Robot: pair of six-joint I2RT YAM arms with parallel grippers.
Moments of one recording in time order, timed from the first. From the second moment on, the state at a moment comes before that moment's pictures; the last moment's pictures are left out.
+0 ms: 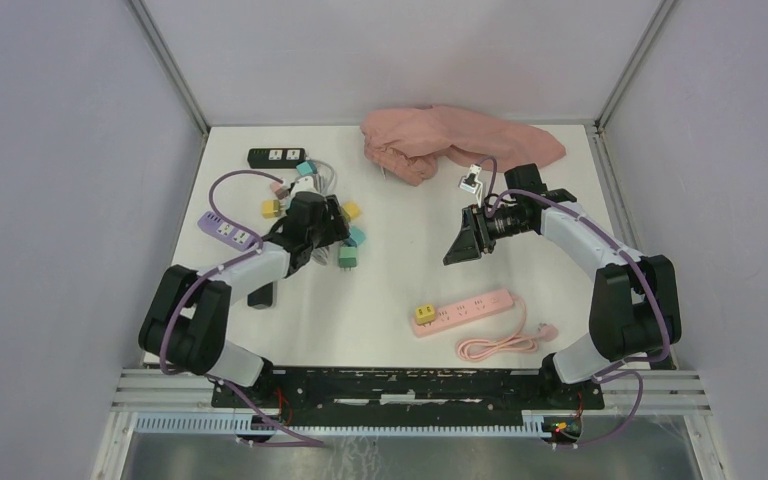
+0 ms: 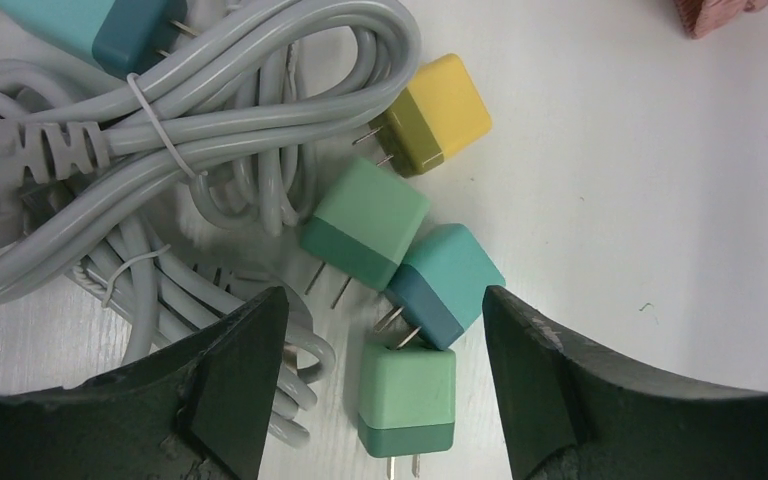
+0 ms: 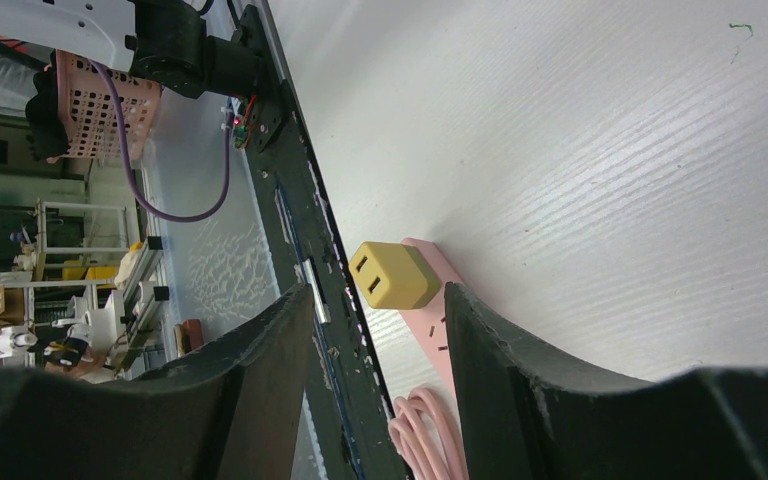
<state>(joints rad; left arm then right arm) -0.39 1.49 0.74 0.08 -0.20 -0.55 0.21 1.54 1.06 -0.68 -1.11 -0.19</state>
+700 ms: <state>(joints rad) -0.39 1.12 0.51 0.30 0.20 -0.58 0.21 1.54 1.06 -0.70 -1.12 -0.22</state>
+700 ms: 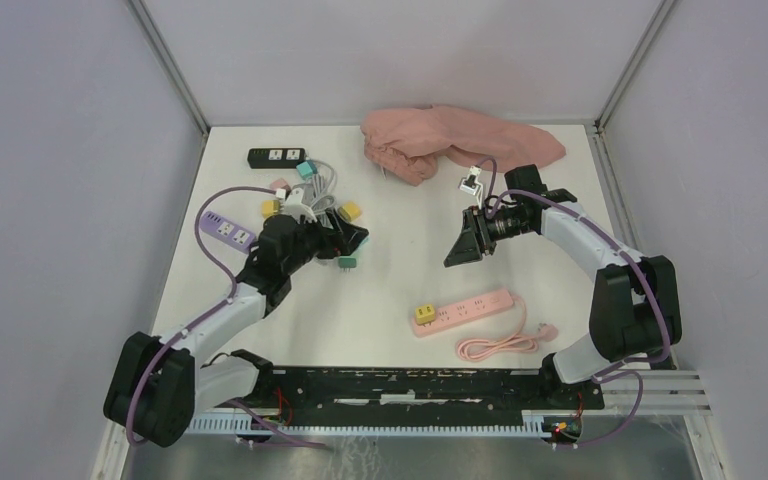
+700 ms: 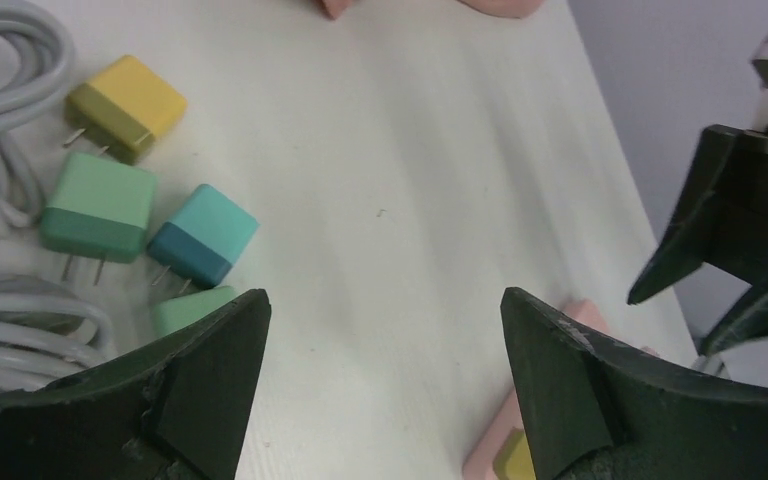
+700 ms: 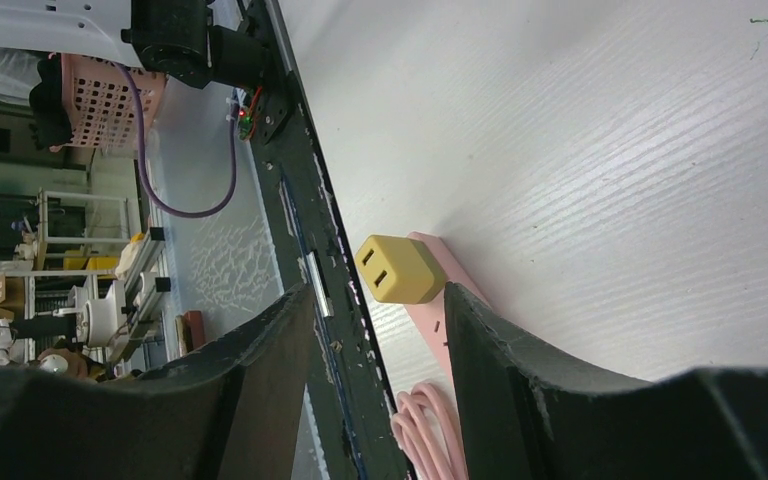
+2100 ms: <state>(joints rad) -0.63 1.10 0.14 1.07 0.50 -0.65 0.21 1.48 1.07 -0.79 -1.15 -0.37</state>
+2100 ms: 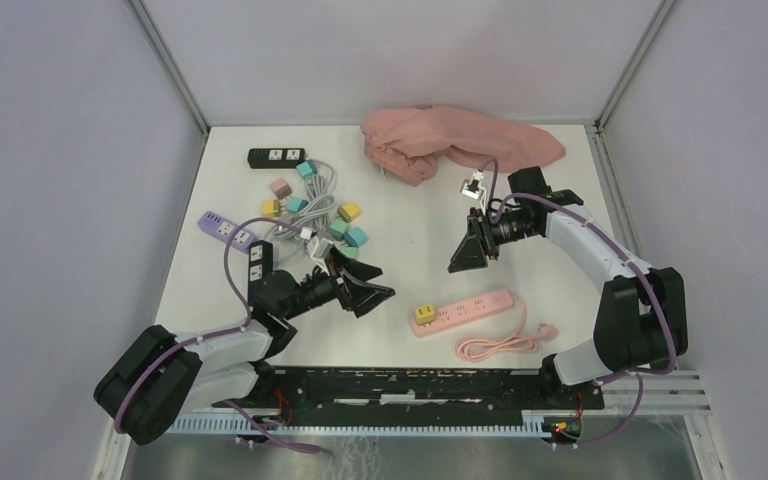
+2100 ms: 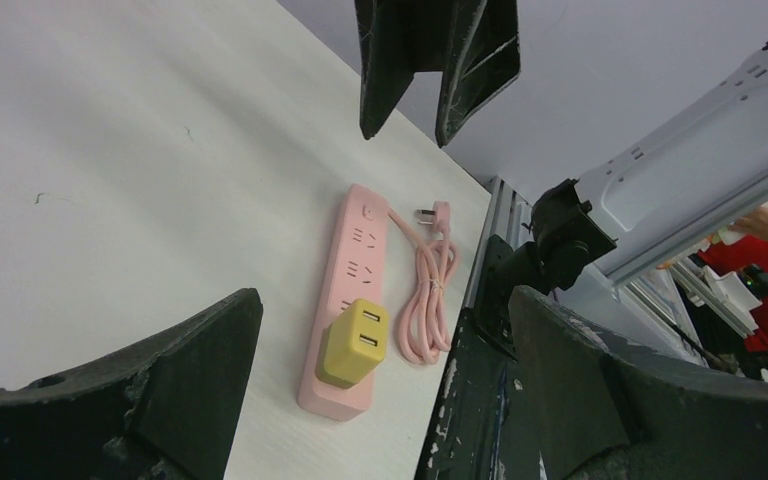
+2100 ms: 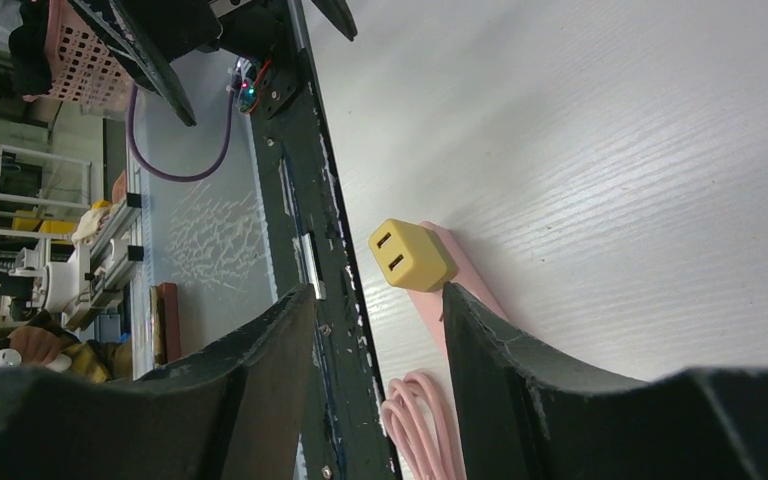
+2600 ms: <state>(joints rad) -0.63 1.03 0.08 1.10 0.53 -0.64 0.36 1.44 1.07 -0.88 -1.07 -0.64</state>
